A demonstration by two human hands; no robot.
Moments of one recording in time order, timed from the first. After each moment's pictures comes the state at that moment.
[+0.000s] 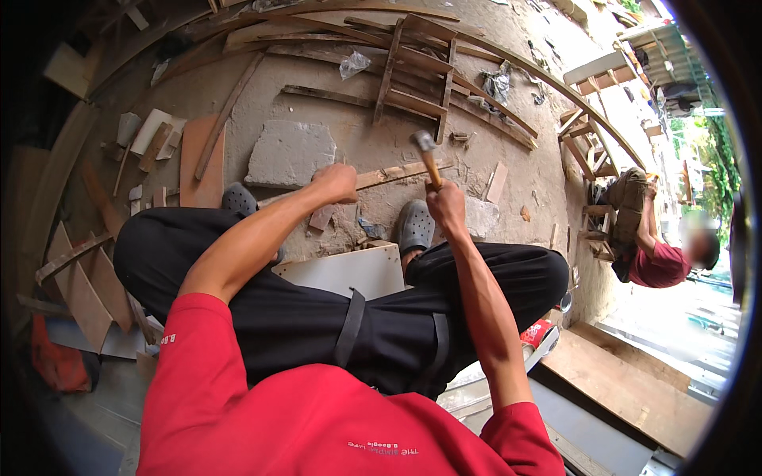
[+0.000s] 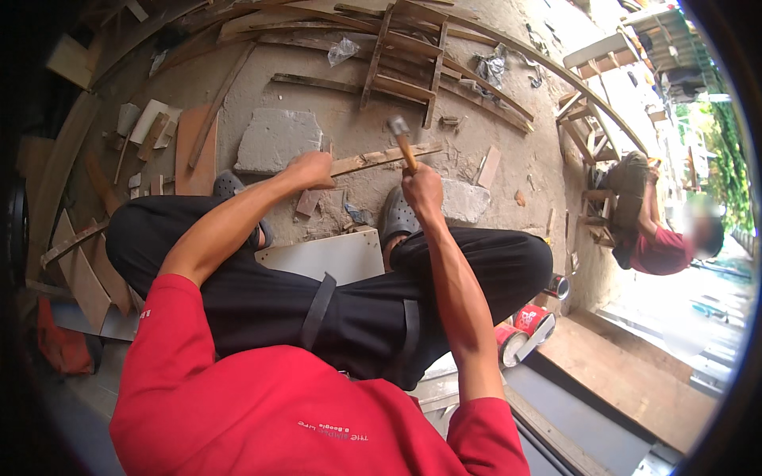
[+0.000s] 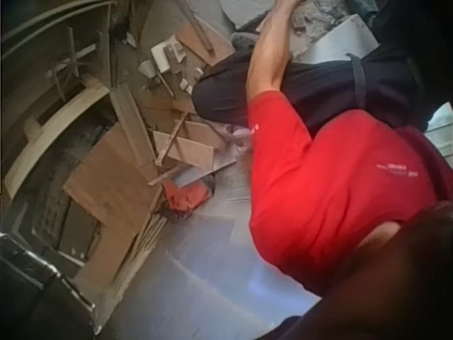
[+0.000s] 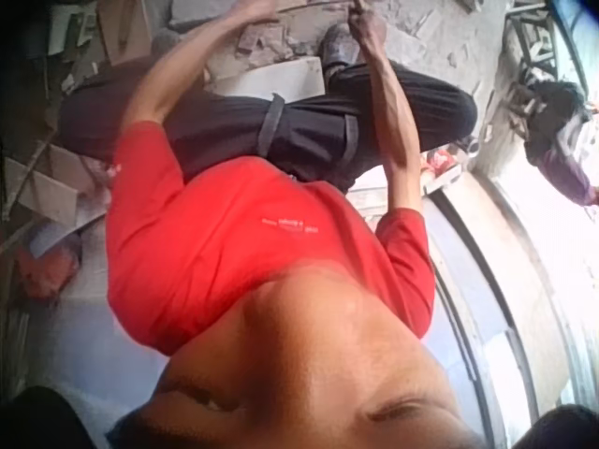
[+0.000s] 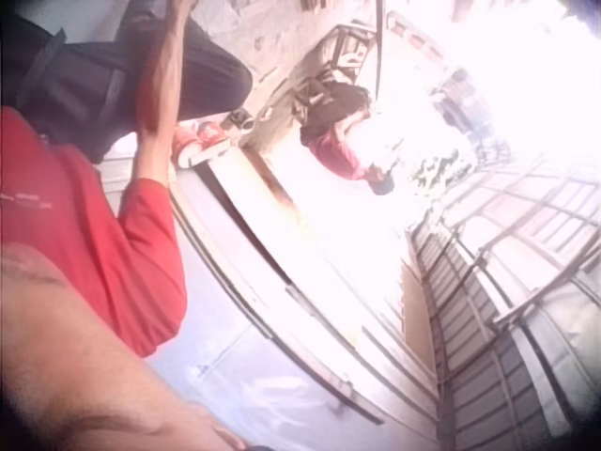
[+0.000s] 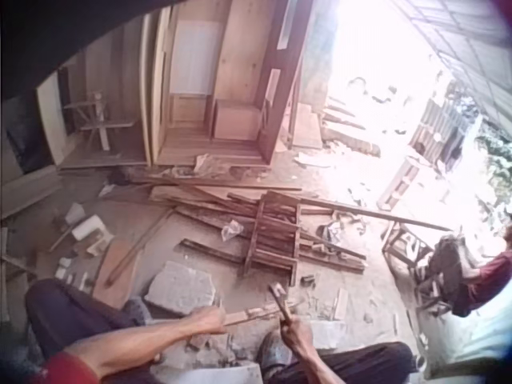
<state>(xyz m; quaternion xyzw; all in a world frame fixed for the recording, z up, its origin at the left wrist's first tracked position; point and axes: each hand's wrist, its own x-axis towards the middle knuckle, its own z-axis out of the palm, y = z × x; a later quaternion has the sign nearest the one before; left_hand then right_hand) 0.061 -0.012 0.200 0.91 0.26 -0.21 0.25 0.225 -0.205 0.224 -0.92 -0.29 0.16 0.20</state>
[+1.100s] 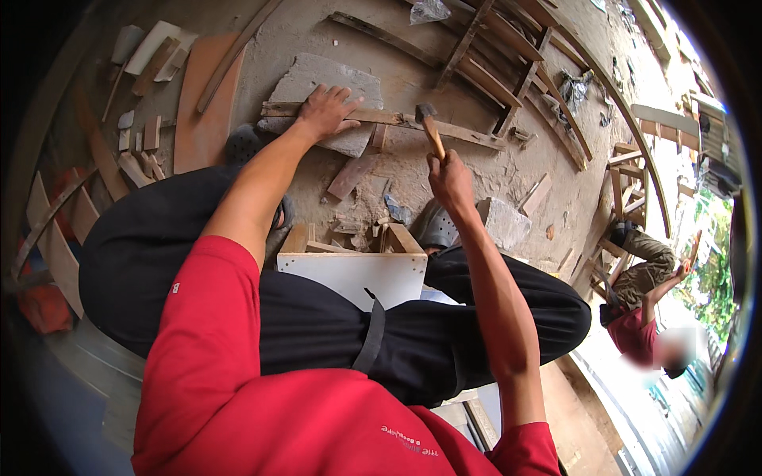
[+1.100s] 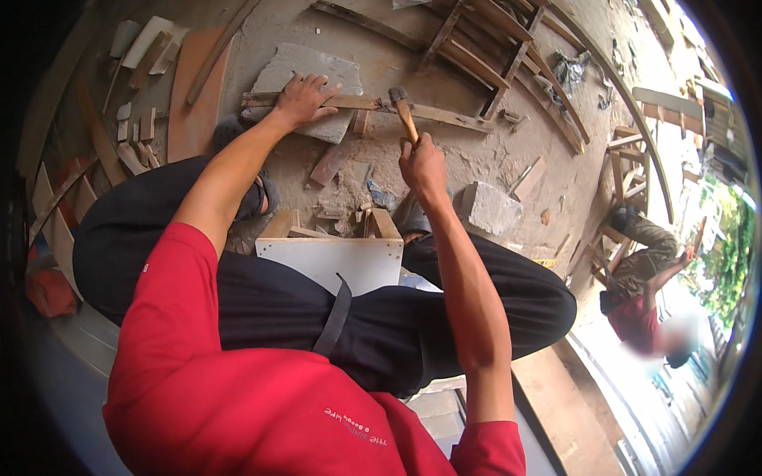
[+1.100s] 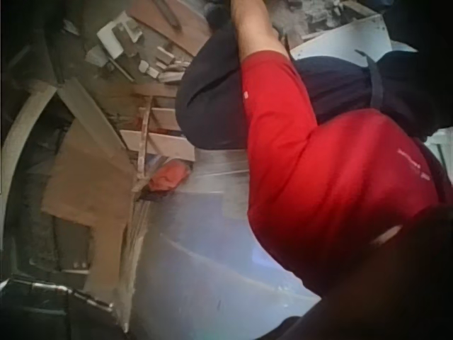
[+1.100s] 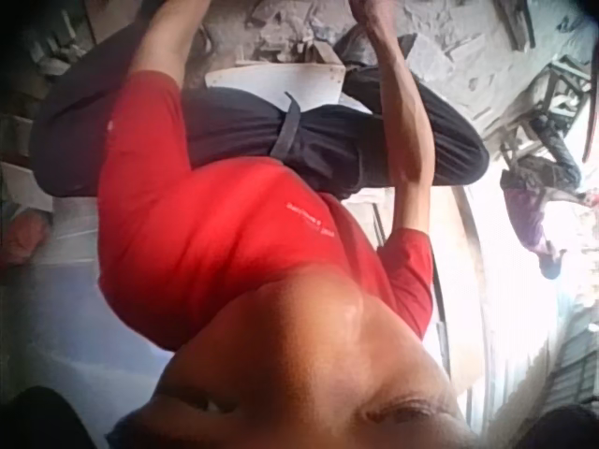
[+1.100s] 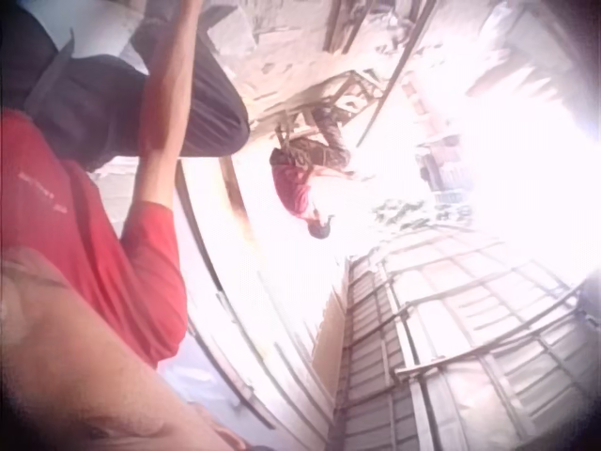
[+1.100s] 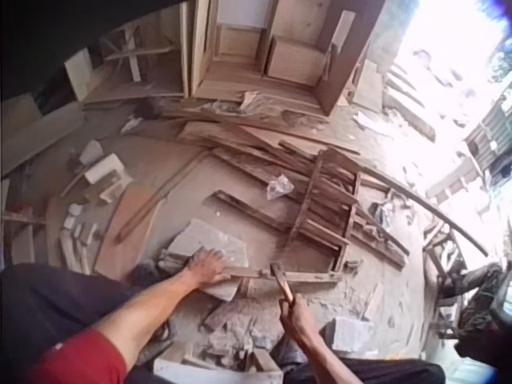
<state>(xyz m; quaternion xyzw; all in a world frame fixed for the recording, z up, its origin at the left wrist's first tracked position) 0.019 0.108 0.022 0.98 0.19 0.04 0.00 0.210 -0.105 0.153 -0.88 -0.37 0.27 0.13</state>
